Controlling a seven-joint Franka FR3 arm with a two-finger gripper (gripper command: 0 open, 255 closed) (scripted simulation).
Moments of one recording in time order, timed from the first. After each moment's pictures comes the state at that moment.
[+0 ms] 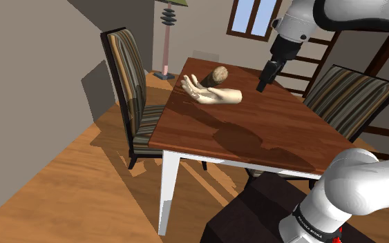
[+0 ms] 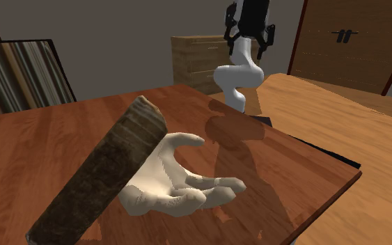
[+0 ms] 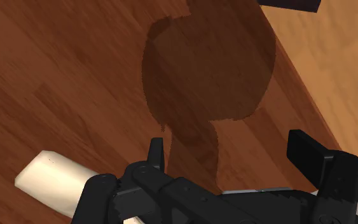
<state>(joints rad) 0.01 -0.82 0.07 -2.31 -0.06 1.66 -0.12</state>
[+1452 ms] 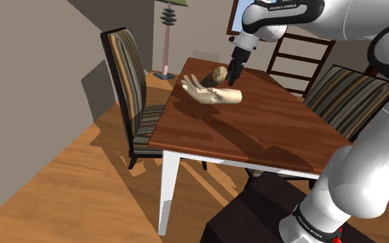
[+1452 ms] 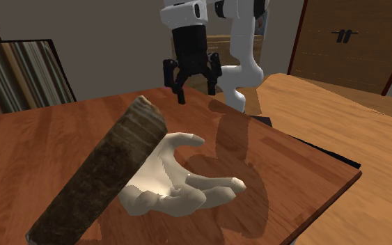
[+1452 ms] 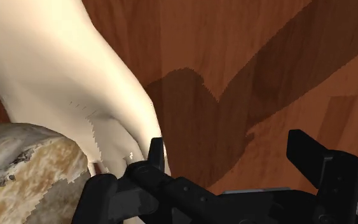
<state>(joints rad) 0.16 -0.05 -0.40 -1.81 0.16 1.82 -1.10</state>
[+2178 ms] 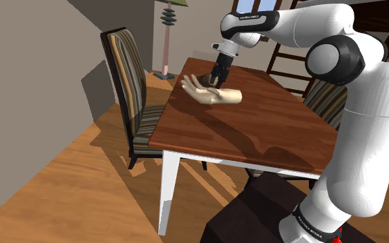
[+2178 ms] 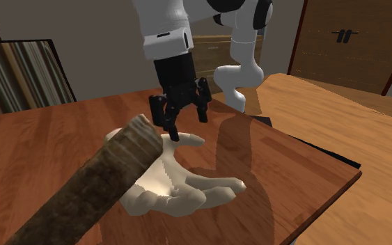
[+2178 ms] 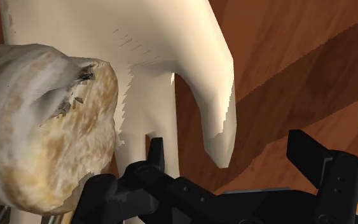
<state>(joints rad) 0.10 0.29 -0.40 -1.50 0.34 1.73 -1.40</state>
